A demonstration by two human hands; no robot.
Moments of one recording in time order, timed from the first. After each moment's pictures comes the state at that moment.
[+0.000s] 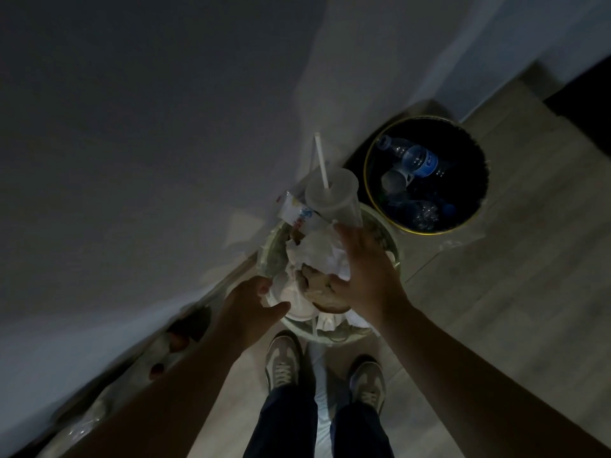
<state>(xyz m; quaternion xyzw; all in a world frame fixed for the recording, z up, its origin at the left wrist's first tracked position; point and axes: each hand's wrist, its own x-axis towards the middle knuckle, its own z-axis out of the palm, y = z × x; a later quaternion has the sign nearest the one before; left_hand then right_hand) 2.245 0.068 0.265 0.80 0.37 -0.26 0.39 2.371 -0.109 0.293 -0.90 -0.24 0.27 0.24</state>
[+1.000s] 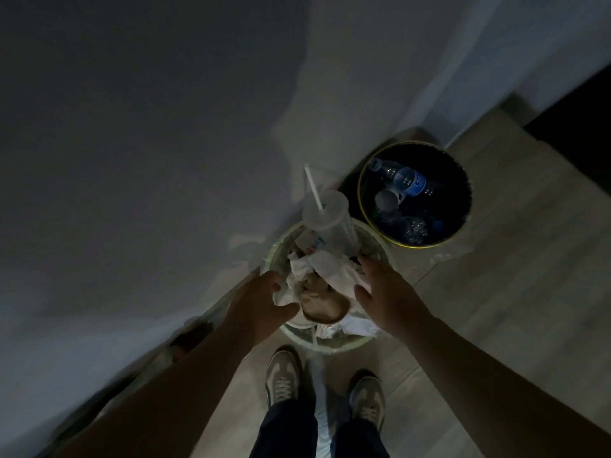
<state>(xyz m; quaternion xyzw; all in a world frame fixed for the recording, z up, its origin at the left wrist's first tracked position) 2.274 0.057 0.314 0.83 0.30 -0.27 0.38 2.371 -0.145 0.307 -0.90 -0.19 0.34 0.18</state>
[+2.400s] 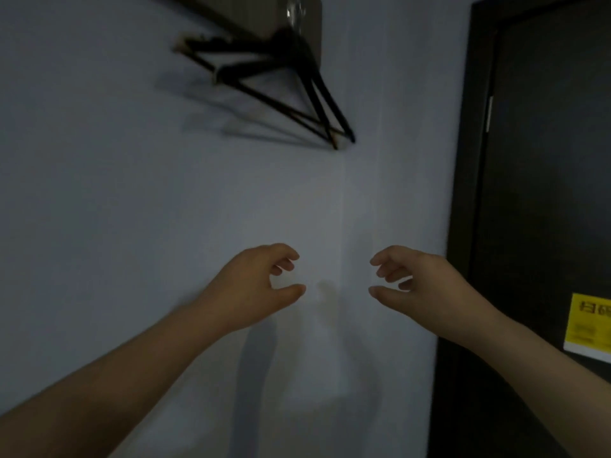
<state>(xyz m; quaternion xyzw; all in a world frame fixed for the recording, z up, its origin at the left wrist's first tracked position) 2.363 -0.035 1.216 0.92 -0.12 0.31 0.22 2.404 -0.294 1.219 -0.88 -0.31 -0.23 0.29</state>
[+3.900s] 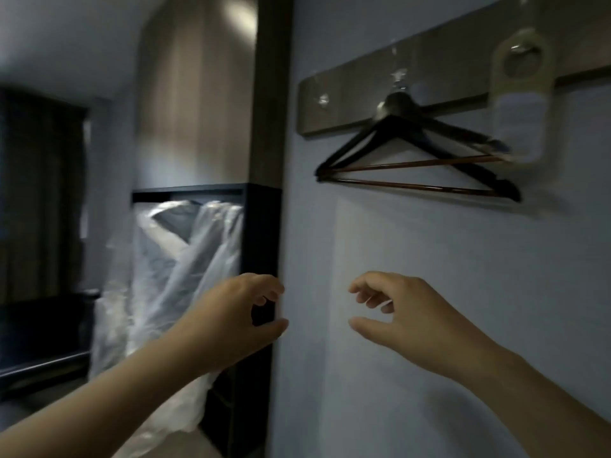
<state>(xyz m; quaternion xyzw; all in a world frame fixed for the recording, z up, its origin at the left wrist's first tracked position) 1.749 -0.030 1.240 0.73 0.58 0.34 -0.13 2.000 0.024 1.257 -0.36 -0.87 0.00 0.35</state>
